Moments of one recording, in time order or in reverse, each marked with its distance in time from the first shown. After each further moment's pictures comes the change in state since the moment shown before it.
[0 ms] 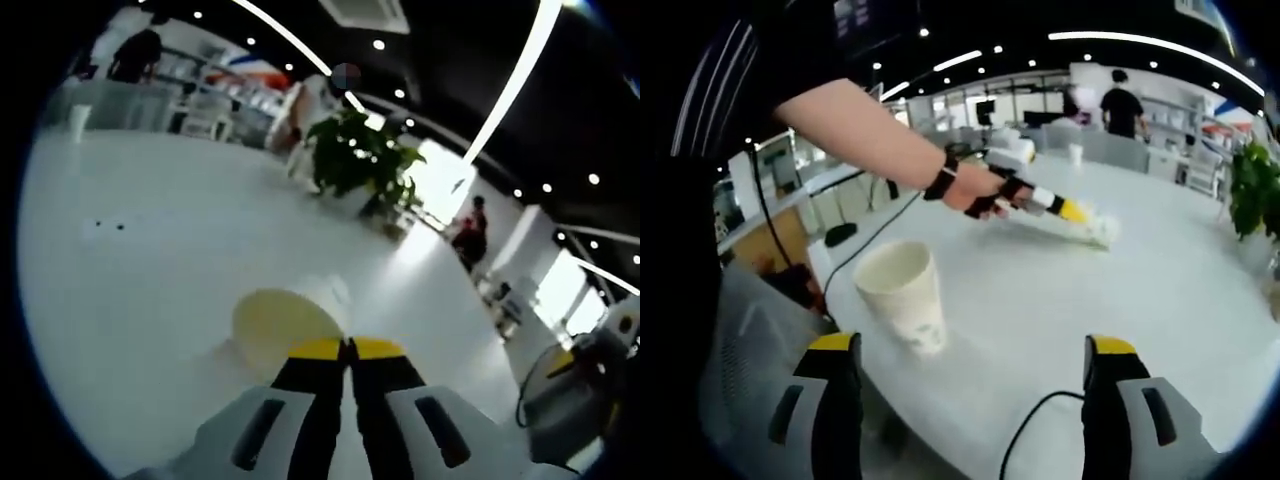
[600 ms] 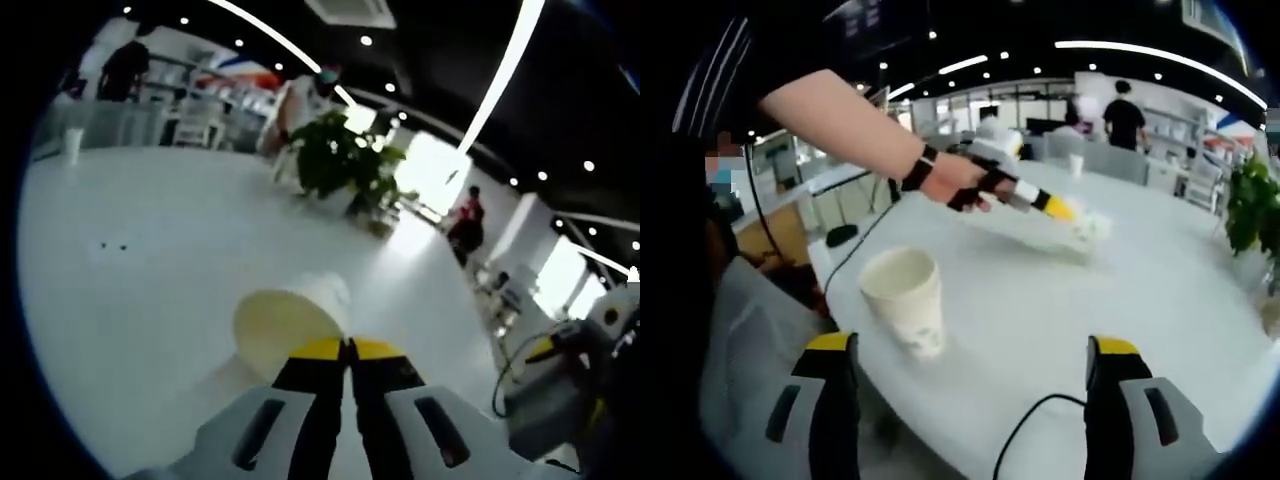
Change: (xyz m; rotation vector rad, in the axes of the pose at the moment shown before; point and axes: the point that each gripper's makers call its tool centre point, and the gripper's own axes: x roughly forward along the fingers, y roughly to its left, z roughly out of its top) left arm -0.036 -0.048 0.010 0.053 0.026 -0.001; right arm -0.010 -0.001 0.010 -0.040 -0.014 -0.017
